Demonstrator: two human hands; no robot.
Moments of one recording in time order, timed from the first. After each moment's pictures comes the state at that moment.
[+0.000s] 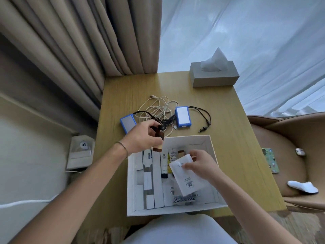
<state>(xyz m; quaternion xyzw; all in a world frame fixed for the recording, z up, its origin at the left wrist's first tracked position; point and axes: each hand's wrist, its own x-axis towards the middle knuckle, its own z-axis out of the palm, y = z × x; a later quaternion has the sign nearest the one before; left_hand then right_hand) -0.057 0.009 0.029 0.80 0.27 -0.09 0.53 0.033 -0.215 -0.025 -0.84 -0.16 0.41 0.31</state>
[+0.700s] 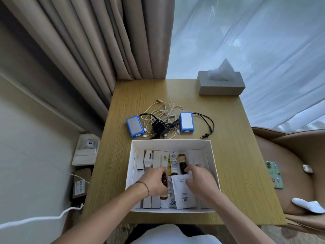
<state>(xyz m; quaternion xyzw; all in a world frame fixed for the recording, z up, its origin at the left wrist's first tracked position) -0.111 -0.089 -0.051 0.84 0.29 -0.24 0.38 0.010 -0.239 -0.054 -0.89 -0.30 0.31 0.13</state>
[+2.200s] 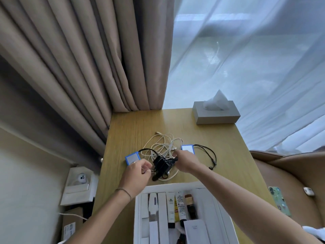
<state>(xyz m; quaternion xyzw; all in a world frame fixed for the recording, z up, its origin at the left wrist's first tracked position) -0.061 0.059 -0.009 0.85 0.35 0.04 0.39 0.133 -0.057 -0.035 -0.89 -0.36 0.27 0.07</state>
